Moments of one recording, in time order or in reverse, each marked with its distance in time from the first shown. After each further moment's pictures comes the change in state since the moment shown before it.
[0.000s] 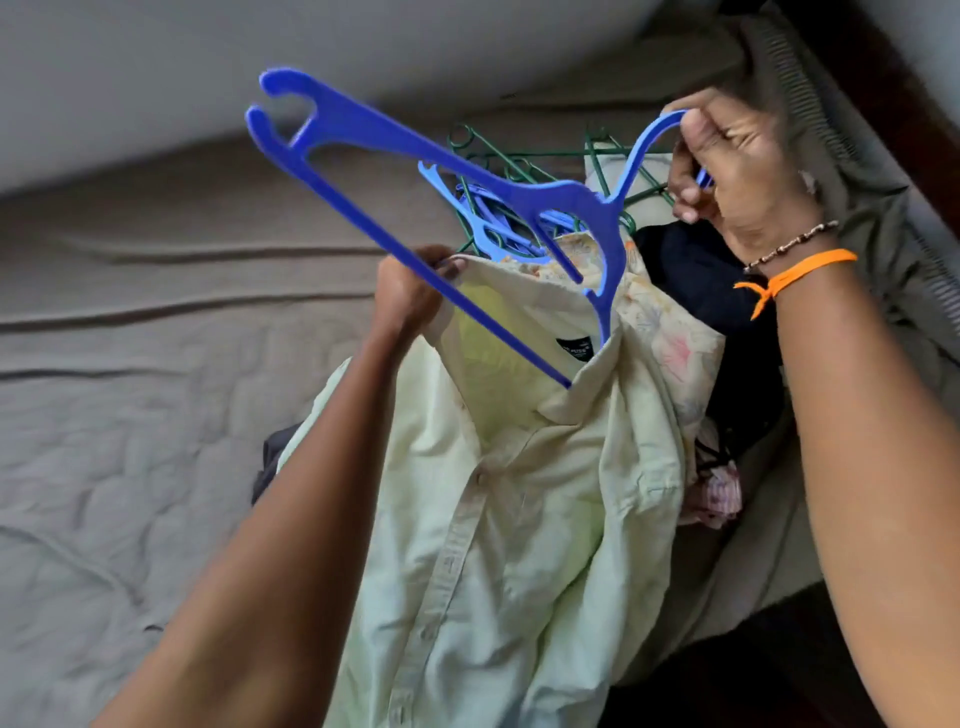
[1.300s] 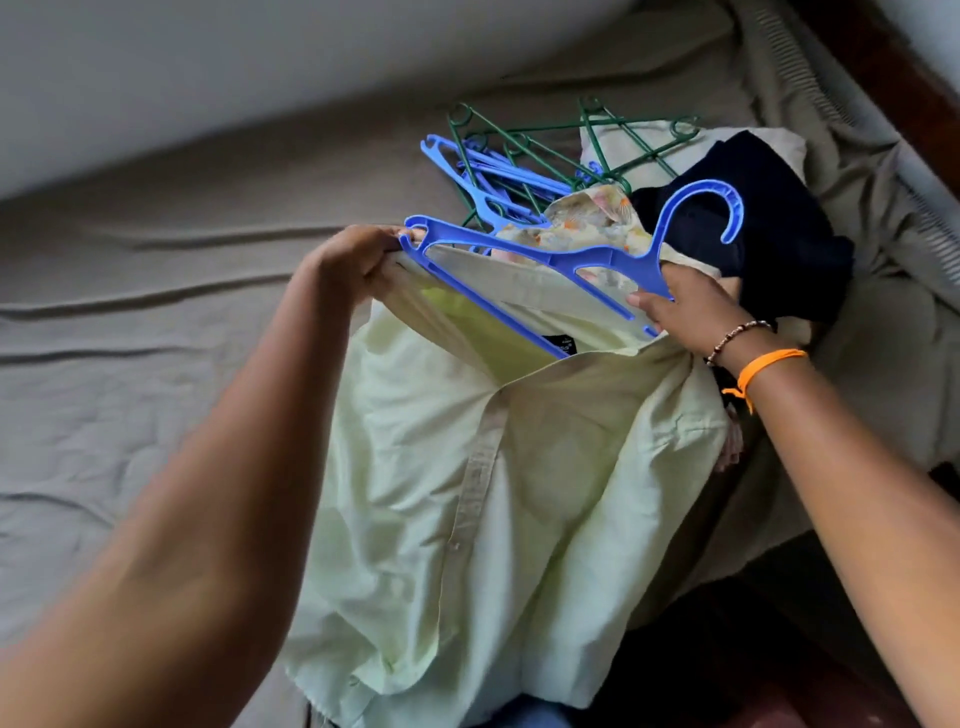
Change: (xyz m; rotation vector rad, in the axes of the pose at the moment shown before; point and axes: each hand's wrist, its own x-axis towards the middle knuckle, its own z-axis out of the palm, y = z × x) left_hand -0.019 0.011 -0.062 -0.259 -0.255 -0.480; right_hand -0.117 0.059 0.016 -0.791 -0.144 0.417
